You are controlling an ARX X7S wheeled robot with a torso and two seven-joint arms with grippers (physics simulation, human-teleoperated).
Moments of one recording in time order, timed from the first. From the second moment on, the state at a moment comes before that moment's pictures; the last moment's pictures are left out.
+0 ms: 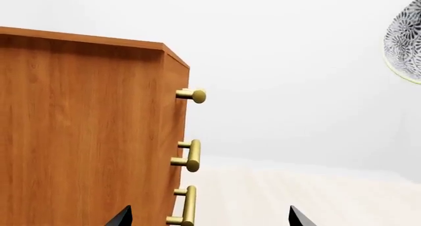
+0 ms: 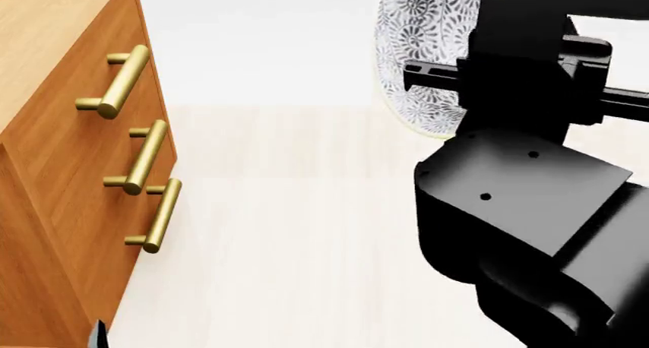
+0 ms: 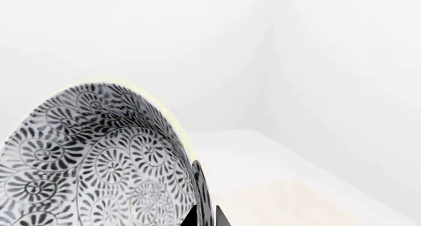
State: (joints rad) left arm 0.18 -0.38 0.28 0.39 -0.31 0.16 -0.37; right arm 1.19 0.49 -0.58 -0.14 1.05 0.89 1.23
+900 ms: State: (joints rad) left arm 0.19 -0.40 0.27 0.41 -0.32 0.16 -0.38; right arm 1.42 0.43 -0.66 -0.01 0.99 0.88 1.04
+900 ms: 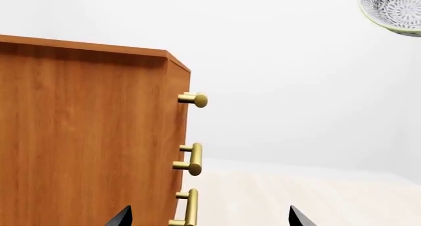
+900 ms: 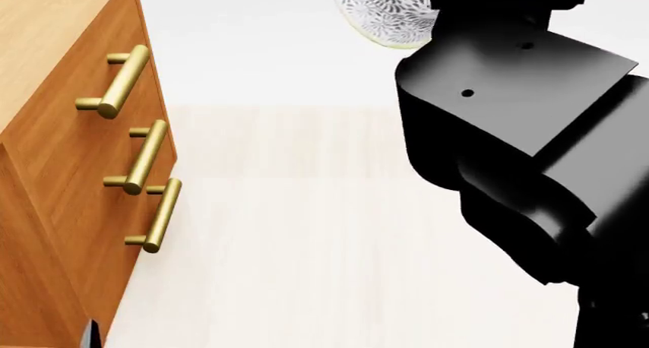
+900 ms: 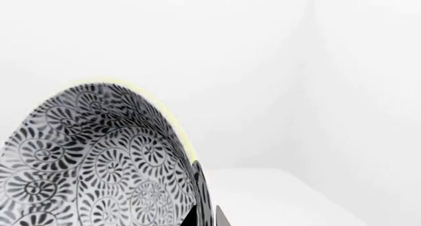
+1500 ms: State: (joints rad) left arm 0.17 -0.47 0.26 0.64 -0.27 0.06 -0.43; right arm 1.34 0.50 -0.64 -0.03 1.07 0.75 0.69
